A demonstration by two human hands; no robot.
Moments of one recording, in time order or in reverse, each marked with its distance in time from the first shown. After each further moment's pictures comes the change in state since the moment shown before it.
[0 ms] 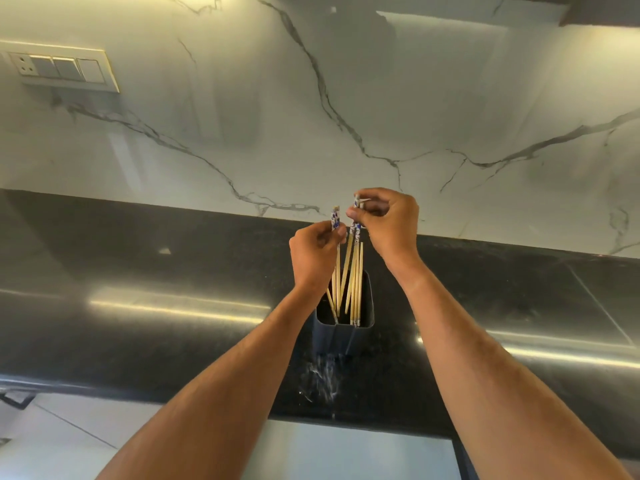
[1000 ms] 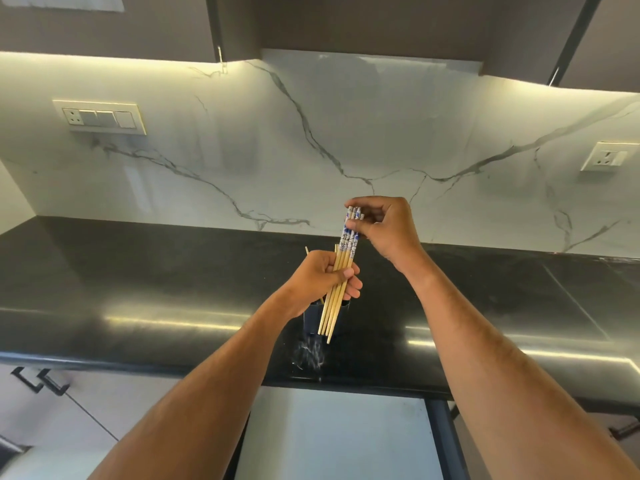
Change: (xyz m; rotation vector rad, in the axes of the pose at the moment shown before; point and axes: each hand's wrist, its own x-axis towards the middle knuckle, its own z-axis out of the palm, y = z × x) left_hand -0.098 0.083 -0.039 -0.122 -0.712 -0.241; right_hand -0.064 -0.085 -0.101 0.065 -0.181 -0.040
